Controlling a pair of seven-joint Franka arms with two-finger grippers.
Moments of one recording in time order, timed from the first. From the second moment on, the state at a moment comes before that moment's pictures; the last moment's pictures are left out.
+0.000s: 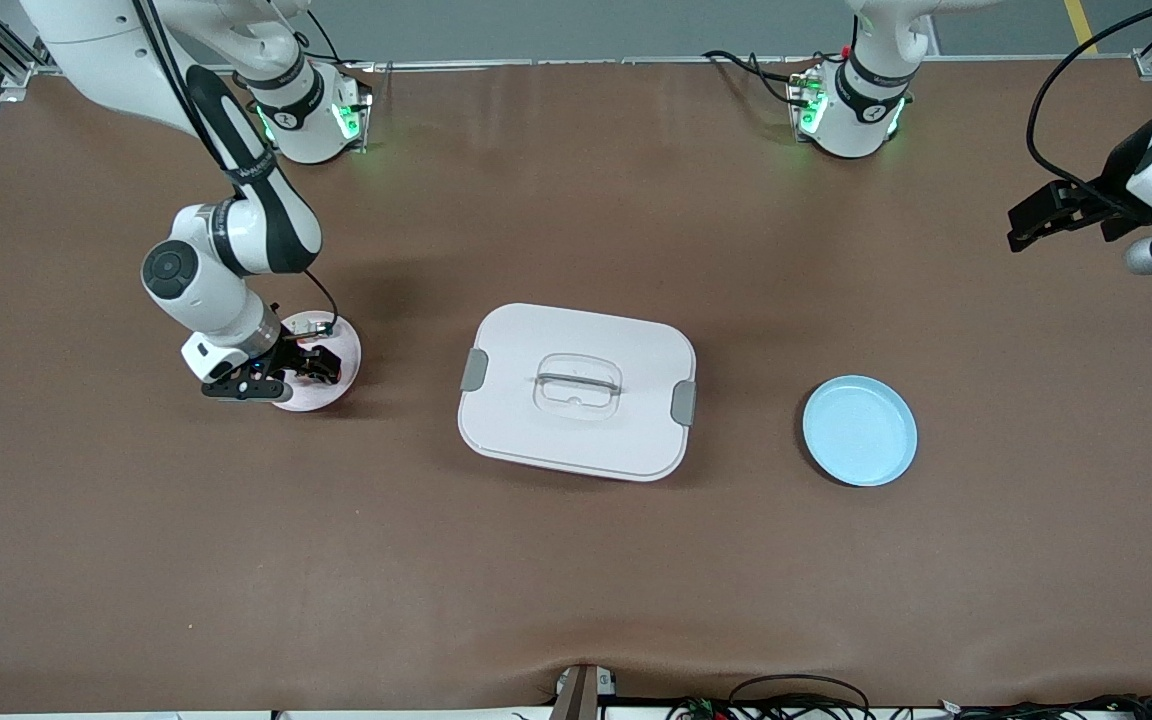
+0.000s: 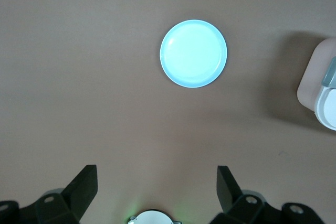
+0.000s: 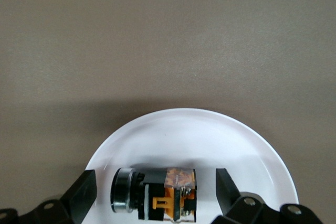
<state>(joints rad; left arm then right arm) 0.06 0.00 -0.15 -1.52 0.04 1.44 -0.18 0.11 0.32 0.02 -2.36 0.10 2.75 0.09</state>
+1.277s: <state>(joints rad) 0.06 0.01 -0.15 -1.55 0.04 1.46 -0.18 0.11 0.35 0.03 -2.36 0.10 2.72 0.12</state>
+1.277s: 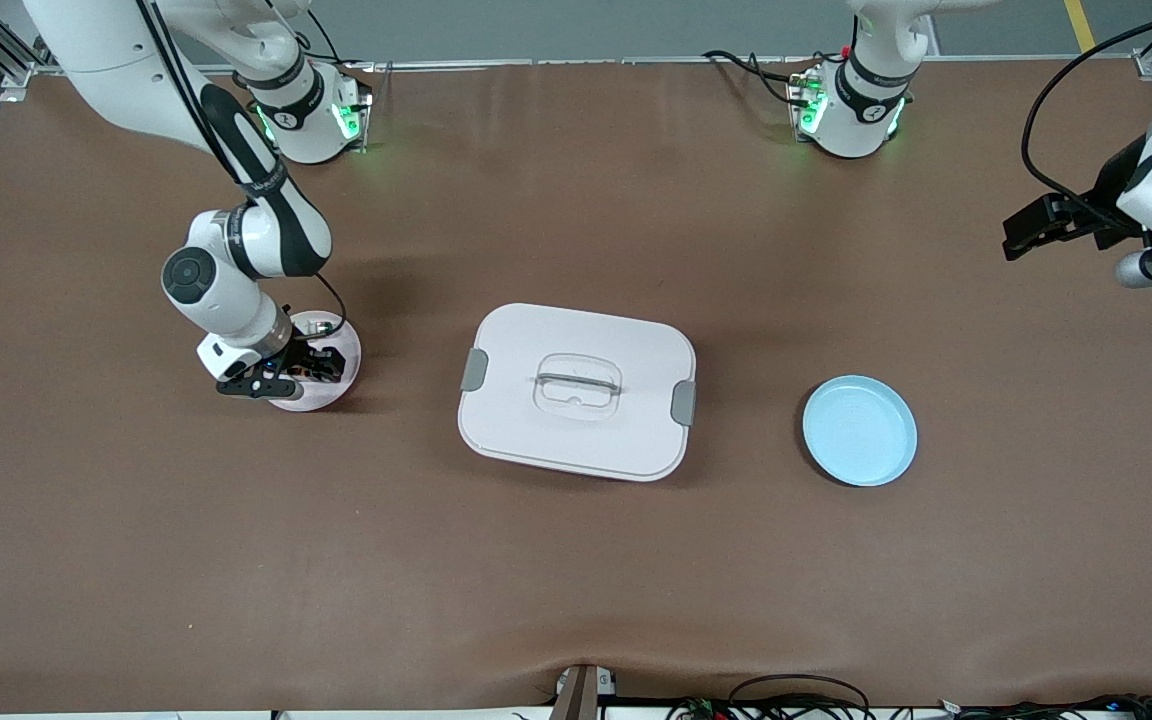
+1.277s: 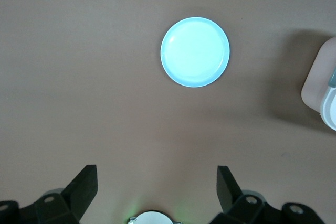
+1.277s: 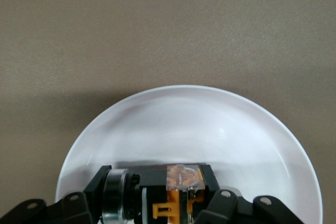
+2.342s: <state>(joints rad) 0.05 0.02 -0.16 -1.55 0.04 1.47 -0.18 0.37 0.24 0.06 -1.69 0.40 1.91 1.02</state>
